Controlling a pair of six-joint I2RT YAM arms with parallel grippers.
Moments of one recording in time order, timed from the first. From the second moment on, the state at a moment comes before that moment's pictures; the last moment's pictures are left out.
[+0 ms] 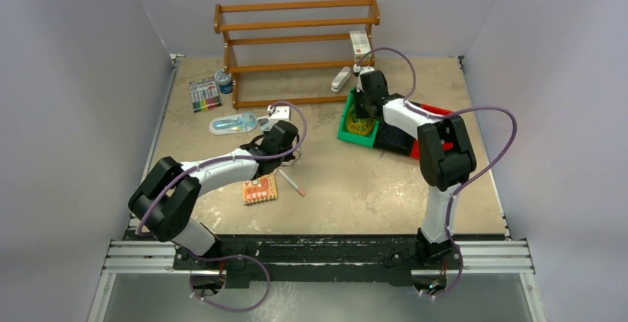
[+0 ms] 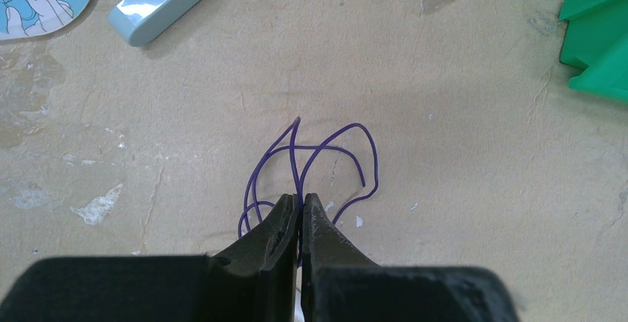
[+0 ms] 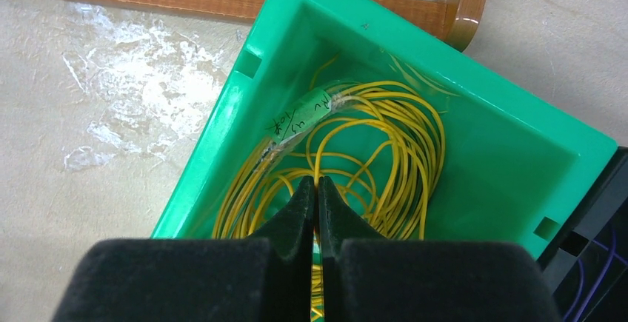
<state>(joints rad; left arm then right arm) -0.69 1.54 0.83 -0.07 -0.42 -0.54 0.35 1.97 1.36 -0.21 0.08 0.13</state>
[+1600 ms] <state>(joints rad) -0.69 1.46 0.88 -0.10 -0.36 -0.51 0.35 1.05 0.77 0.15 -0.03 0.16</state>
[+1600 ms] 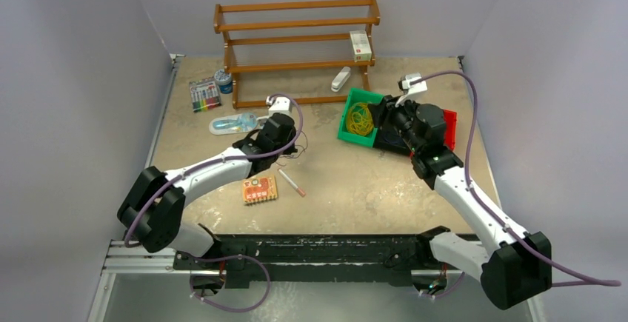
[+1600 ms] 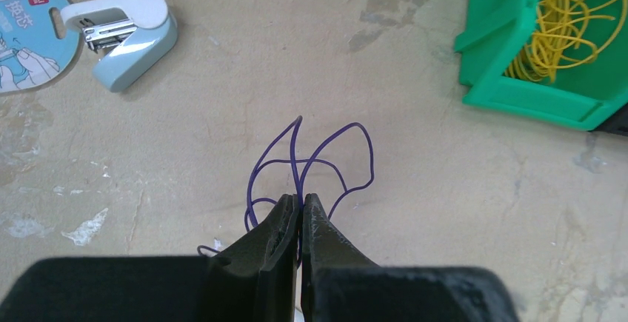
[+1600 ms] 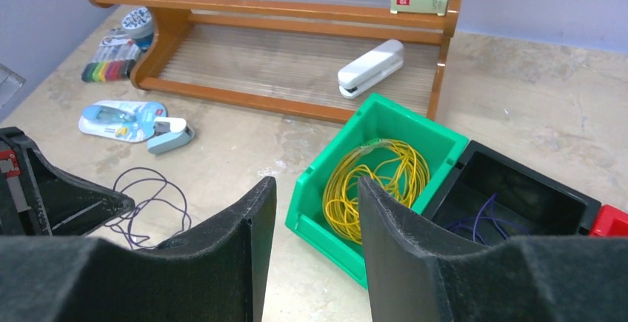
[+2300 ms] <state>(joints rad) -0.69 1.33 0.88 -0.05 -0.21 -0.46 0.35 1.13 0.66 0.37 -0.30 0.21</state>
